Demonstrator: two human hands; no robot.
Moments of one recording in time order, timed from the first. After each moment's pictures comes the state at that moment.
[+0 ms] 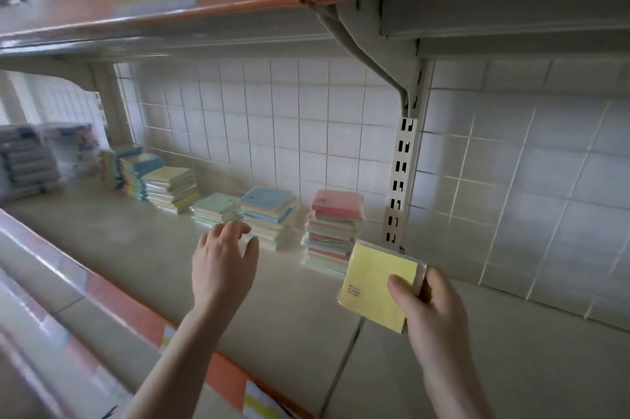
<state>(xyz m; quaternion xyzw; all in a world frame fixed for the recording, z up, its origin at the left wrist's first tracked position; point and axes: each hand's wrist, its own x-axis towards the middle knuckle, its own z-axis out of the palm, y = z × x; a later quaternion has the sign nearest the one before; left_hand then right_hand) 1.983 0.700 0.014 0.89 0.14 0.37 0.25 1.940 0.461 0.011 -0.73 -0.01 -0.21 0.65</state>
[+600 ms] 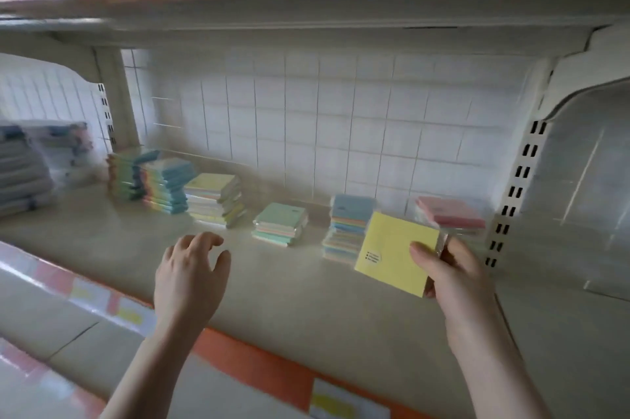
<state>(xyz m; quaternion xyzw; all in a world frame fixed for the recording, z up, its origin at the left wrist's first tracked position) 2.017 0.926 -0.007 0.90 0.12 0.34 0.25 1.981 0.640 0.033 -0.68 0.02 -0.22 0.70</state>
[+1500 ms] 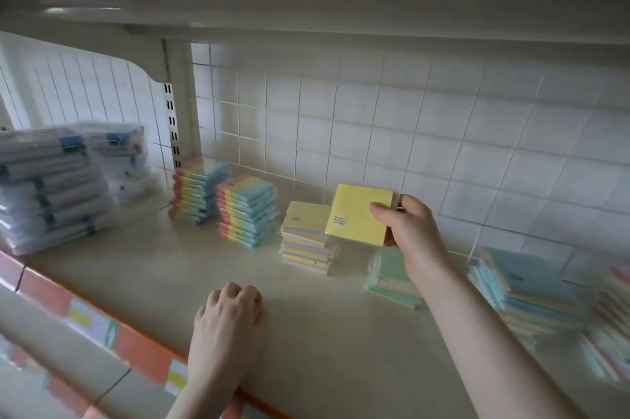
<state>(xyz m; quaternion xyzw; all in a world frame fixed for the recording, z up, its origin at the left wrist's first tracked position) 2.096 1.085 -0.034 0.95 0.09 0.21 0.22 2.166 0.878 0.079 -0.74 0.01 -0.13 0.66</state>
